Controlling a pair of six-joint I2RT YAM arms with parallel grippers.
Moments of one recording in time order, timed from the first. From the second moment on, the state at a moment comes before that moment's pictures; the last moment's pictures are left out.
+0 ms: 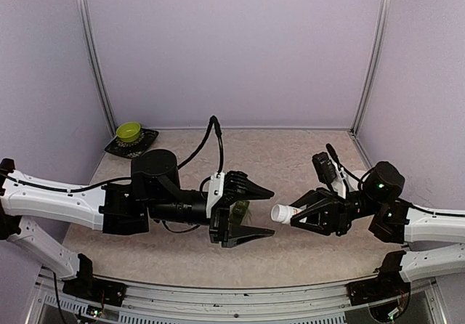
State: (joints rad) left arm -1.28 1.38 0.95 0.41 0.35 0.29; right arm 0.88 0.91 0.42 0.69 -0.90 0.66
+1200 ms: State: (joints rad) left arm -1.28 1.47 1.03 0.34 0.36 0.36; right arm 0.88 0.95 0.42 0.79 -0.95 0.73
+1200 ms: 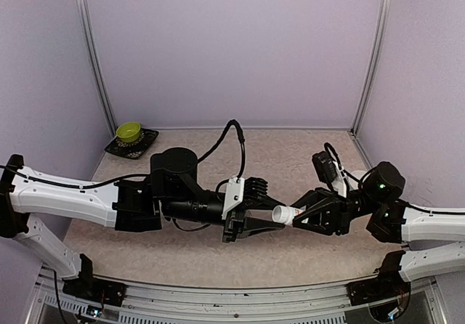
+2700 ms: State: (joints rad) left arm -1.27 1.51 1.13 0.09 0.55 0.37; right arm 0.92 0.96 0.51 0.38 -1.10 0.51
